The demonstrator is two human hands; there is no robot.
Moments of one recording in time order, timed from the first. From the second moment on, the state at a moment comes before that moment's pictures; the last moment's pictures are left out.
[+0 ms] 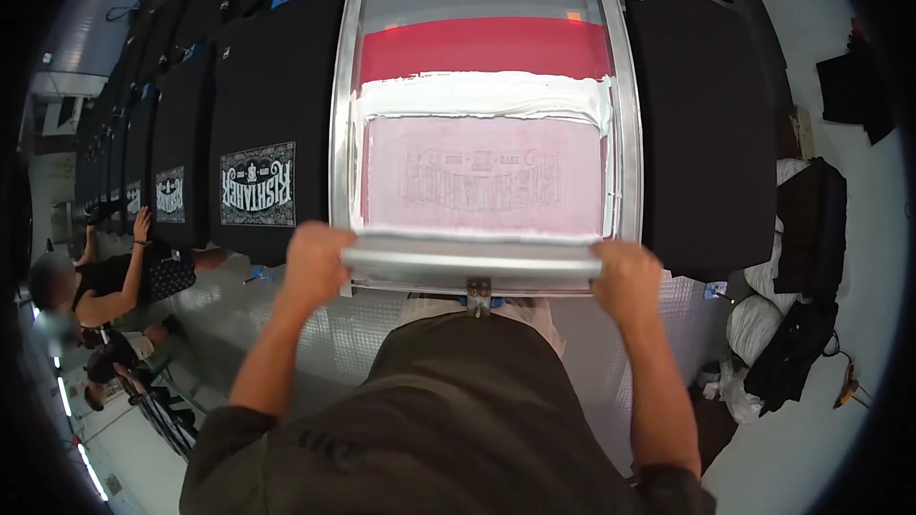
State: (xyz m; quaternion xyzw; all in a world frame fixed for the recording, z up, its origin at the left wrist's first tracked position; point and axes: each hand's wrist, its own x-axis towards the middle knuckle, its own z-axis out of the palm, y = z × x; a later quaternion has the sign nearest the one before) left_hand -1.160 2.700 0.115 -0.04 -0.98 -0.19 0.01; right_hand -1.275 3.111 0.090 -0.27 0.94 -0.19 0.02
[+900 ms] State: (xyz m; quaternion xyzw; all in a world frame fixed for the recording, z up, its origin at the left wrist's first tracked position) left_hand -1.423 2.748 0.129 -0.08 -0.98 -0.15 -0.11; right_hand -1.299 3.063 0.118 0.03 0.85 -0.44 0.28
